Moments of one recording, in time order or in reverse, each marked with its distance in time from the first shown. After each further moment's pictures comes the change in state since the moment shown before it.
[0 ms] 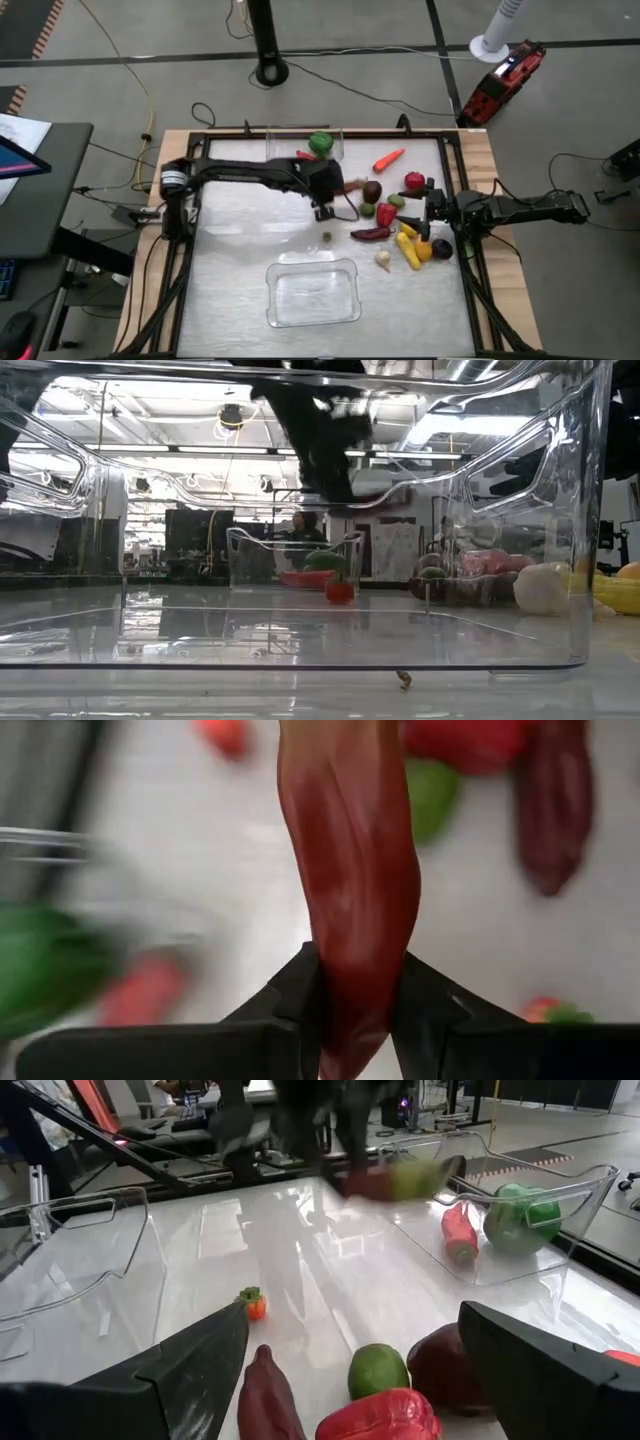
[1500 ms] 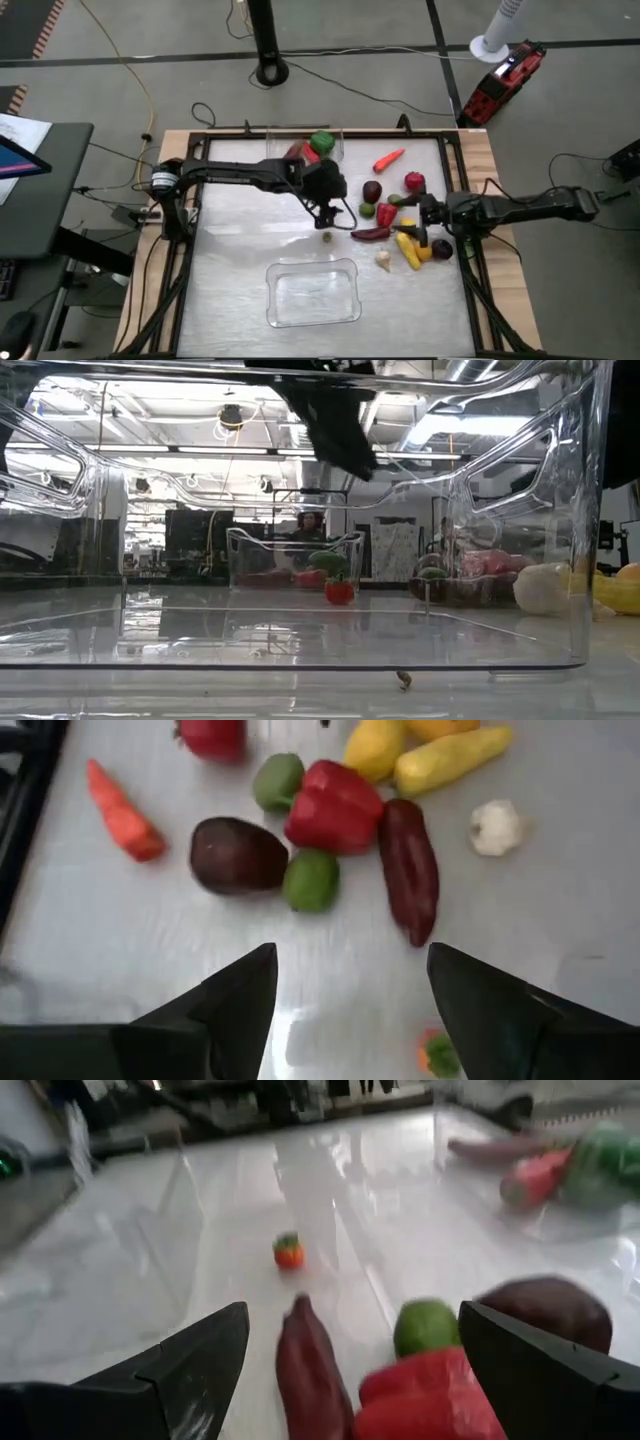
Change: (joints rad) left arm -0.054 -0.028 0.017 0.072 0.177 0.058; right arm -0.024 0.186 0.001 0.059 -0.152 0.014
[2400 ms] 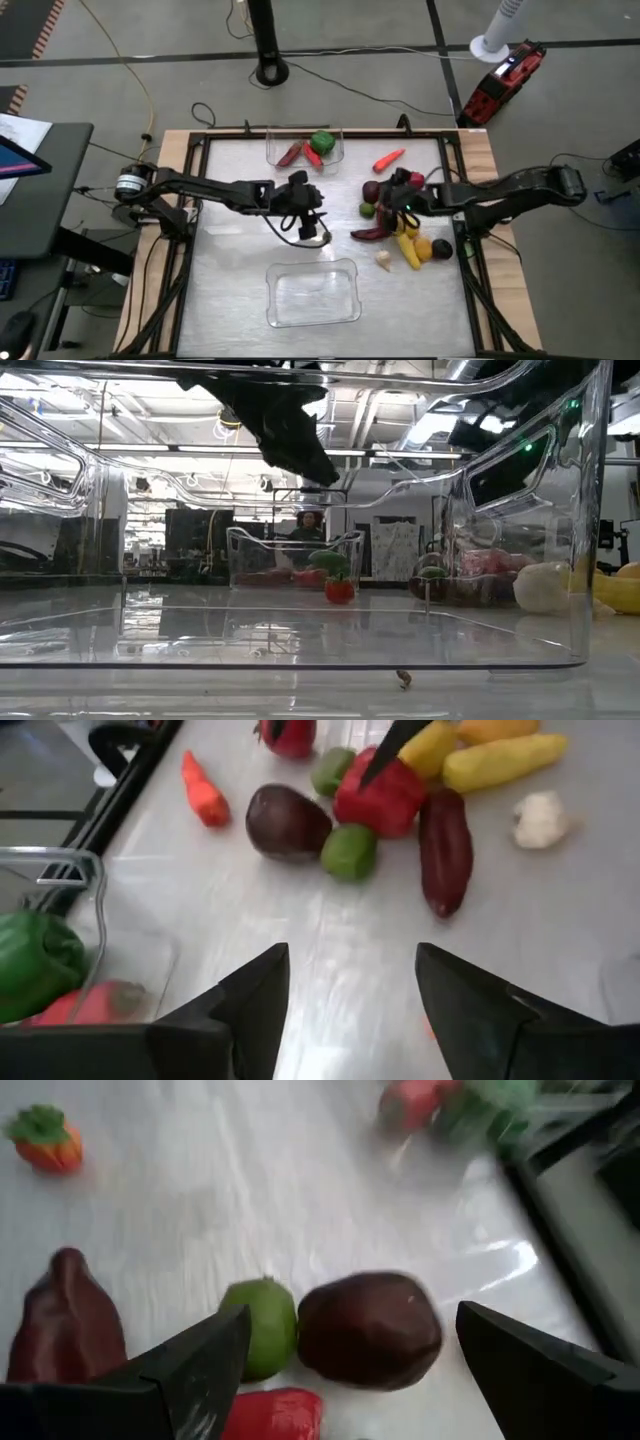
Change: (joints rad) left arm -0.113 -0.267 -0.475 0.372 -0.260 -0.146; right arm -0.097 0.756 0.473 -0.206 0.276 -0.194
